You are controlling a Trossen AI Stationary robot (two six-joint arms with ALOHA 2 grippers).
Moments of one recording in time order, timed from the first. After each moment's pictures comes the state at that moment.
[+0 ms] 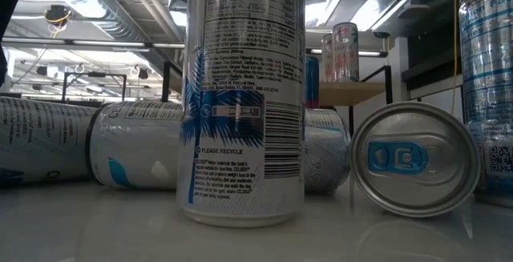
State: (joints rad) left arm -0.06 1.85 2.33 -1.37 -0.30 -0.16; right arm 1.25 1.81 0.85 -0.81 0.79 1.96
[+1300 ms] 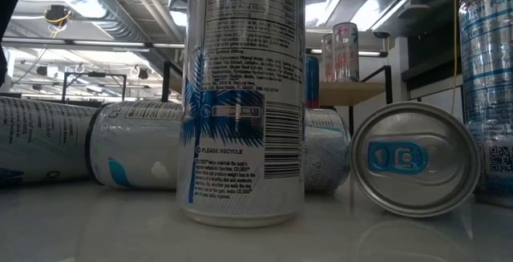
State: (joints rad) left arm -0.06 1.85 2.33 -1.37 -0.30 -0.16; right arm 1.17 1.84 0.85 -0.77 0.79 2.04
